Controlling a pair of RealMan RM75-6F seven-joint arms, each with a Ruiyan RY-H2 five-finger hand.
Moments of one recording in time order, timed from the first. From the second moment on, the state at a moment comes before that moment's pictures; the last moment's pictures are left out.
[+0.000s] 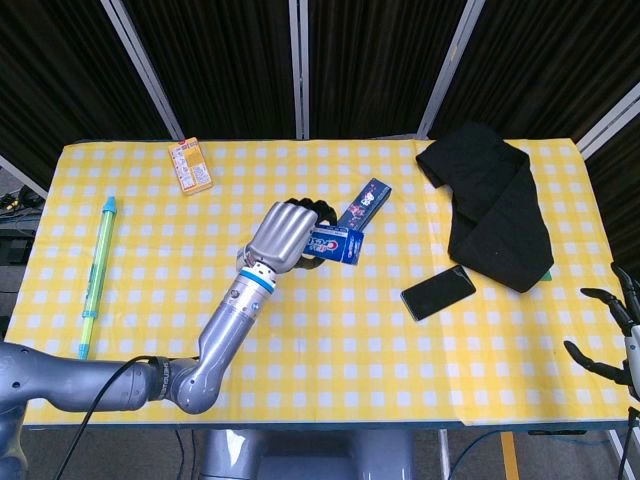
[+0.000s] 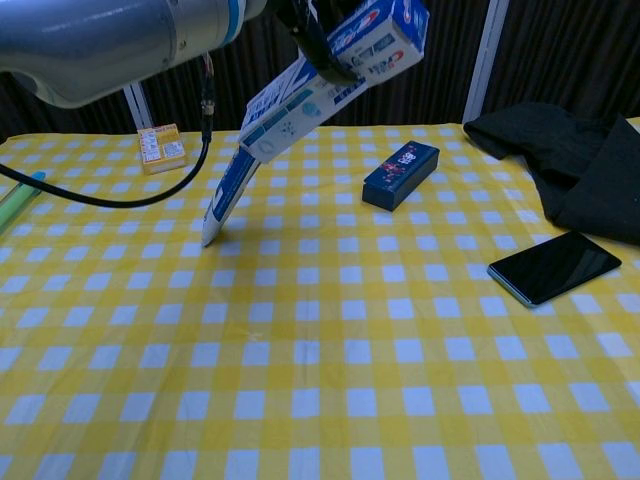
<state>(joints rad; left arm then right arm) -1.14 -1.56 -0.39 -1.71 0.74 1.16 0.56 0.05 -1.01 0.11 -1.58 -1.55 1.59 0.35</state>
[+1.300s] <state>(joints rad) -1.09 -1.30 -0.20 -2.02 0.53 1.13 0.78 0.04 -1.01 0.09 -1.60 -1.57 1.60 0.31</state>
